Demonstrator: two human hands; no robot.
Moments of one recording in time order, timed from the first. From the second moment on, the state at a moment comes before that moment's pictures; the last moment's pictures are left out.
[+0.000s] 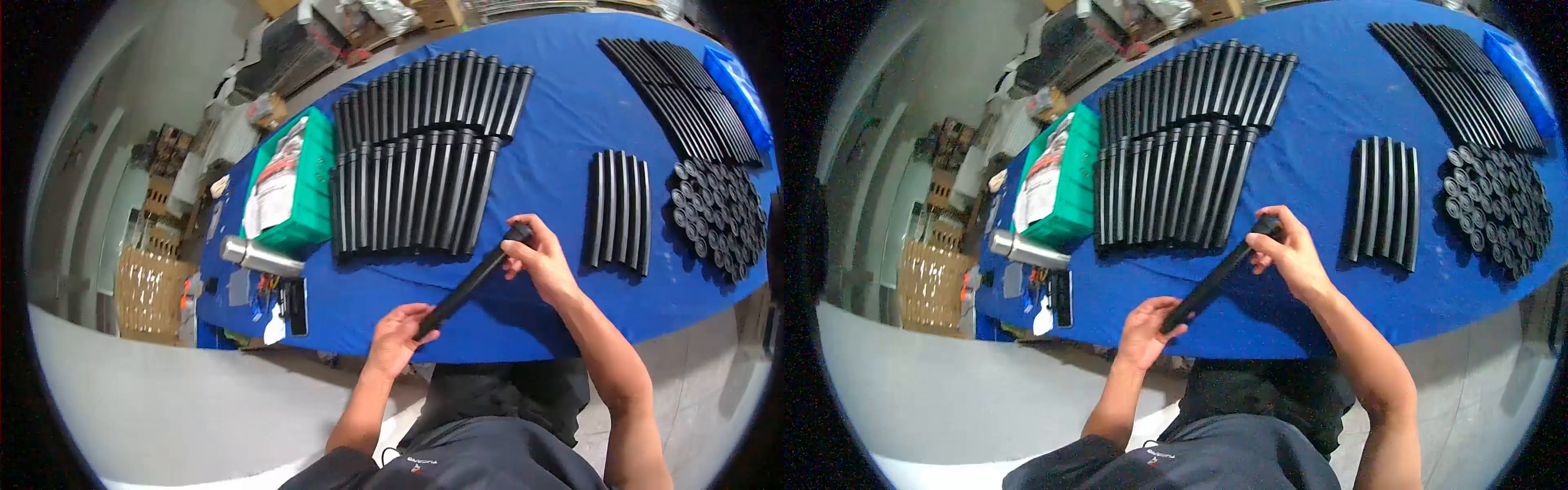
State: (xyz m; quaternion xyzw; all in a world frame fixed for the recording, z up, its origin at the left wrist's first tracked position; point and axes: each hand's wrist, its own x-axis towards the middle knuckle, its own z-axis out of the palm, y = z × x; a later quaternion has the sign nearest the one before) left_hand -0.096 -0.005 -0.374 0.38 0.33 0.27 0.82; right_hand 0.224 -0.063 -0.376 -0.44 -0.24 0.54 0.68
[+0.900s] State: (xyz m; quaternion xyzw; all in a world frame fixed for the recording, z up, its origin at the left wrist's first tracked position) left_hand 0.009 0.190 -0.312 0.88 0.45 0.08 -0.12; right_hand 0.227 -0.062 -0.389 -0.43 -0.36 0.54 0.63
